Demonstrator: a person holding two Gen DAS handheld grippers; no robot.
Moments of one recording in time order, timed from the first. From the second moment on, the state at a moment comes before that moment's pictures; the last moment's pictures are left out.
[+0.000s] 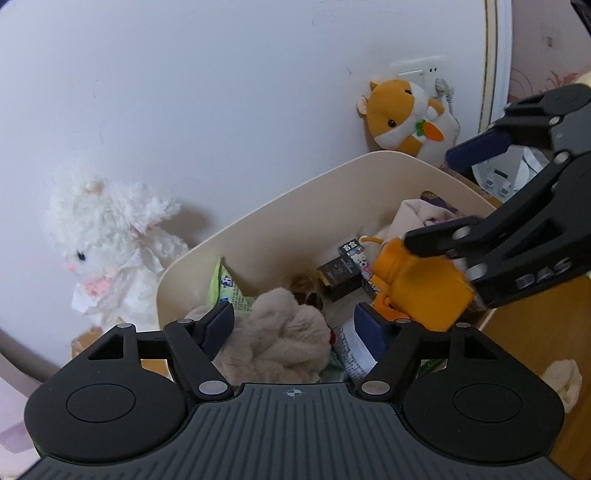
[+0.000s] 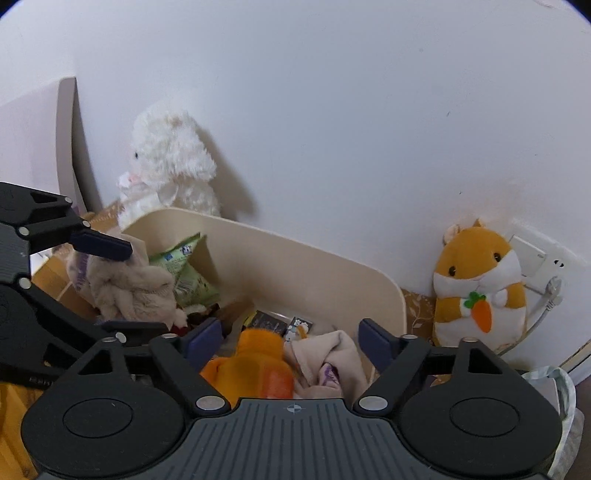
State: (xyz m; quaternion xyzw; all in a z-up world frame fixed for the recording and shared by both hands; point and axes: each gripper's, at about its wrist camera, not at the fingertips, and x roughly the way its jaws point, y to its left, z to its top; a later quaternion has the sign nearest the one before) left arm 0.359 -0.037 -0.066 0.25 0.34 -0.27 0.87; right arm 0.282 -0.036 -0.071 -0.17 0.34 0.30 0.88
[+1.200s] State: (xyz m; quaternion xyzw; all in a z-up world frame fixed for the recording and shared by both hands) left arm 0.264 -0.108 -0.184 0.38 0.39 -0.40 0.74; right arm 0.132 -0.162 -0.178 -0.16 0.44 0.29 0.83
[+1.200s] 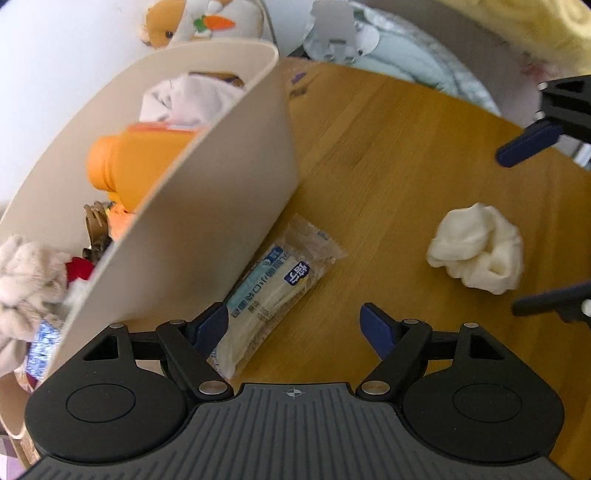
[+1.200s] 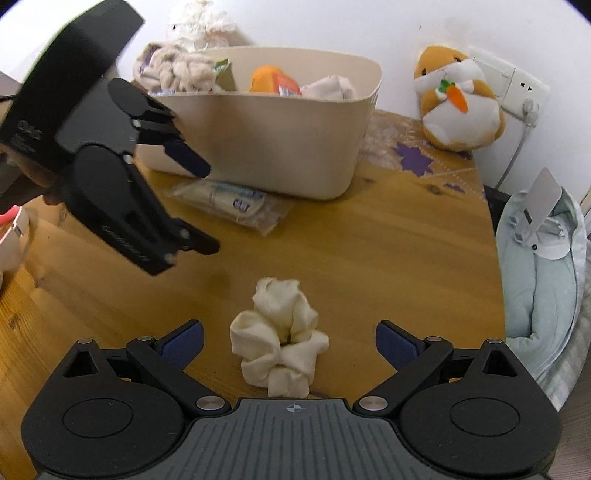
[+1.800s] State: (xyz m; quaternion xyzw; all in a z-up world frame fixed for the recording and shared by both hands) left arm 0.290 -0.103 -0.190 0.32 0.42 -0.38 0.76; right arm 0.132 -0.159 -0.191 -0.15 0.46 0.31 0.82
